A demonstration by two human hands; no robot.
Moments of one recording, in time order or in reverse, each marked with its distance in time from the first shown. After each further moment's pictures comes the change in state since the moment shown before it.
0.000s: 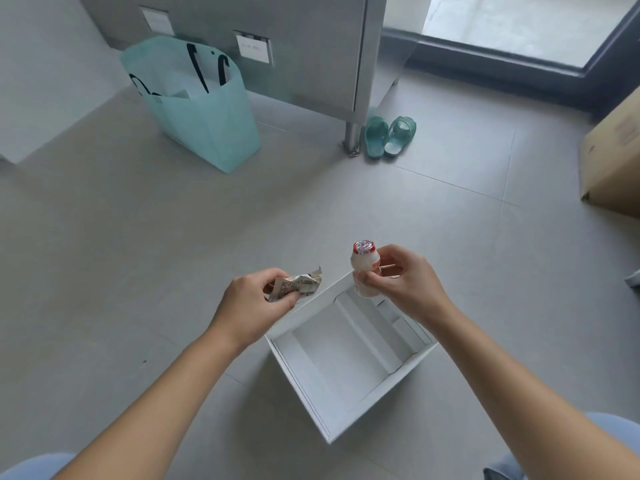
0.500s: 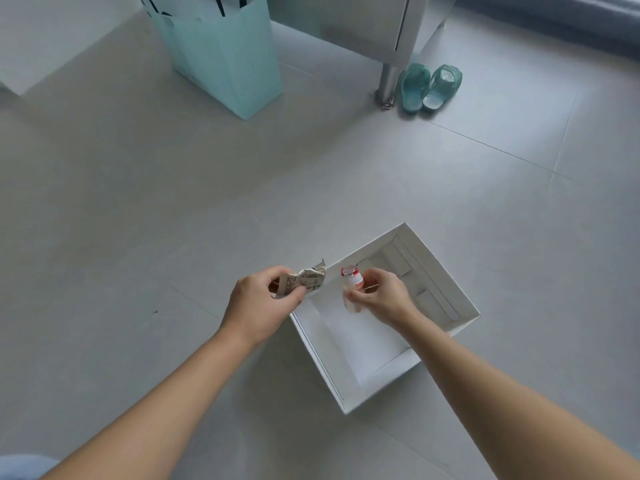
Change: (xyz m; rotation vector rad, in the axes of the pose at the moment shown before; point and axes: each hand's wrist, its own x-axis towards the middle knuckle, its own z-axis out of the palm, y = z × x) left_hand -0.029 -0.068 0.034 -0.098 0.056 -0.205; right_hand 0.018 0.119 0.112 -0.197 -0.170 0.203
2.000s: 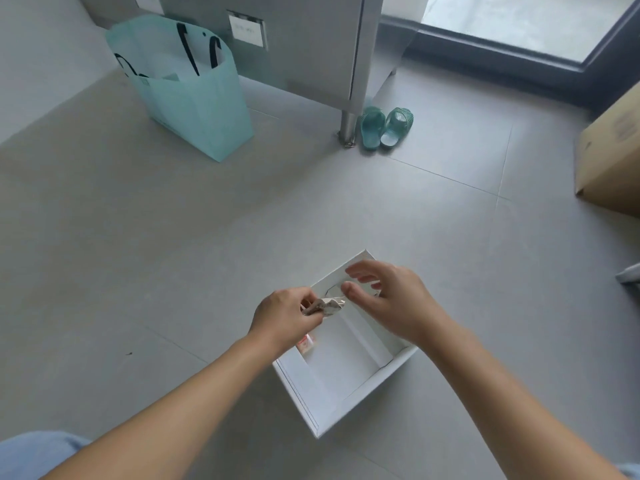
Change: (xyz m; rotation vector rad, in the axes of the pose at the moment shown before) left_hand 0.028 0.047 0.060 0.364 -0.185 0.115; right_hand -0.077 -0.081 -0.114 -0.223 0.082 -0.350
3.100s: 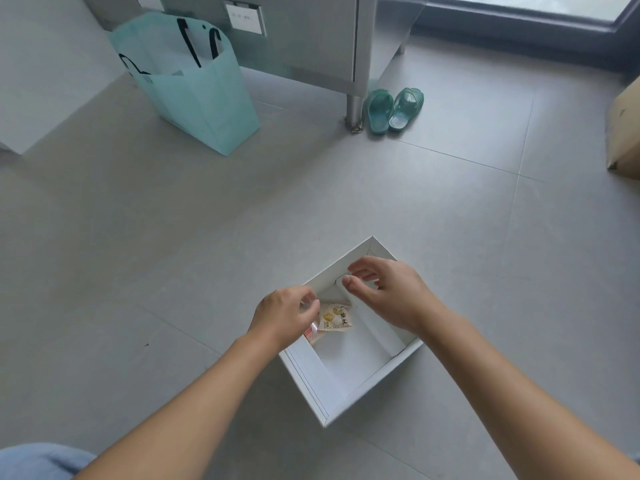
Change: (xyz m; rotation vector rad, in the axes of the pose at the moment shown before) left_hand 0.003 -0.028 0.024 0.144 0.034 0.083; right_hand 0.004 0.020 0.018 0.008 -0.081 0.058
